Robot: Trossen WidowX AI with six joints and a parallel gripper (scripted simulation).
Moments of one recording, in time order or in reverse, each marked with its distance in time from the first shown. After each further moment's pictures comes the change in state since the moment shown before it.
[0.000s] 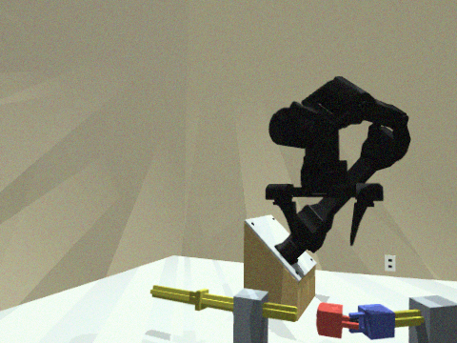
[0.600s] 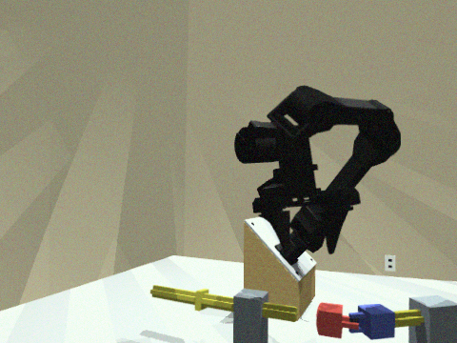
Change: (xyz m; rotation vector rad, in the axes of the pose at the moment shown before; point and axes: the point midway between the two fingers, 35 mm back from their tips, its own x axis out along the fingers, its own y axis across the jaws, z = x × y) arm 0.015 -0.028 0.008 0.458 0.059 0.114
